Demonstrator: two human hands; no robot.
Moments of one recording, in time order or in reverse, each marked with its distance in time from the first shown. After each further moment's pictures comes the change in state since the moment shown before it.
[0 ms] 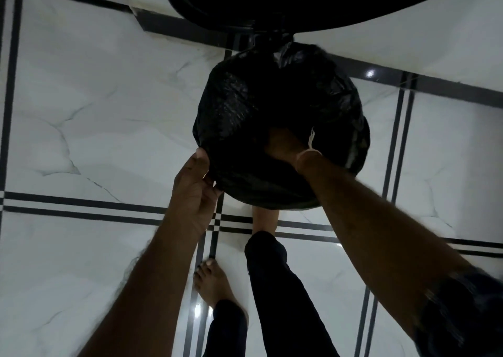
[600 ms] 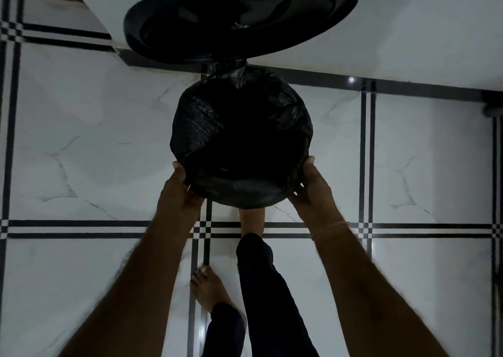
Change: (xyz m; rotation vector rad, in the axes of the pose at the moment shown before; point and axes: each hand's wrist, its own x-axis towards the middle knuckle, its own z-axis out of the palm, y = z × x) left_hand -0.008 -0.001 0.012 -0.064 0.156 -0.090; right_hand -0.150 0.062 0.041 2.023 0.391 0.283
